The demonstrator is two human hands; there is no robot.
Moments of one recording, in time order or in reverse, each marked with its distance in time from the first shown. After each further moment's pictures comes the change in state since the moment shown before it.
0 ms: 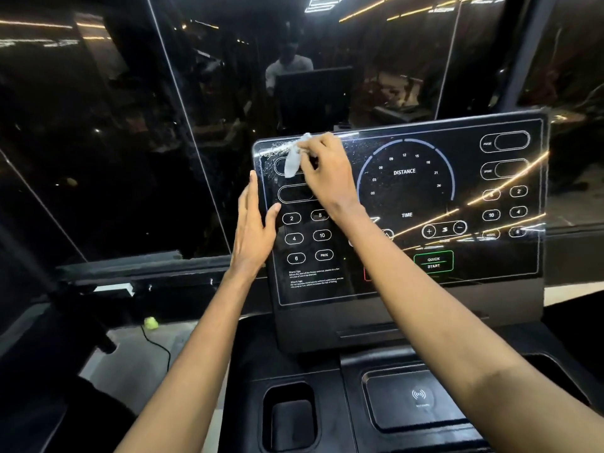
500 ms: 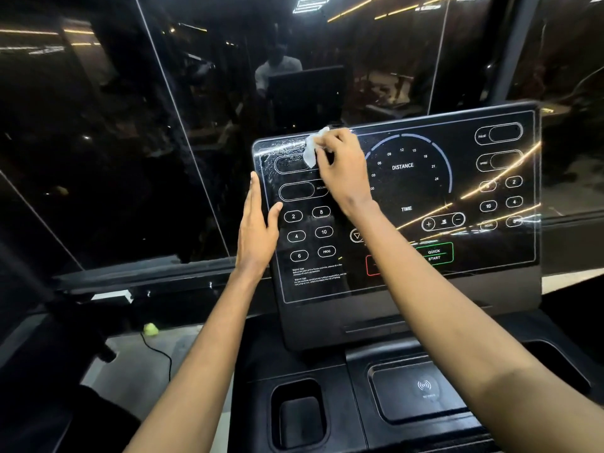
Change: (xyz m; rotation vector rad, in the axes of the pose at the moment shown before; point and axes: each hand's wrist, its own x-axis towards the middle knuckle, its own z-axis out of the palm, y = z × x) left_hand -0.002 -0.003 0.002 -0.032 -0.002 0.002; right_hand -0.002 0.011 -0.018 -0.074 0.054 0.104
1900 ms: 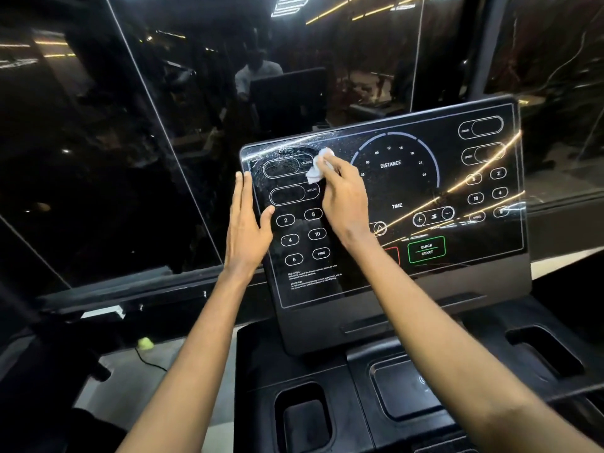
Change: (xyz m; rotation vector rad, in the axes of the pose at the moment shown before) left_hand 0.013 0.002 -0.007 0.107 -0.054 0.082; right_hand -0.052 0.007 -0.003 -0.164 0.058 -0.016
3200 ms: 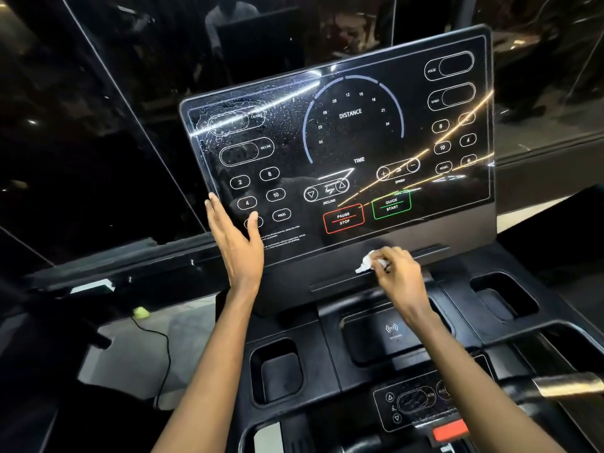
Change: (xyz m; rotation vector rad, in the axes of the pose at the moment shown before) left_hand -0.094 0.015 0.071 -0.135 0.184 -0.230; right_hand -0.223 0.109 -0.127 -0.071 -0.425 0.514
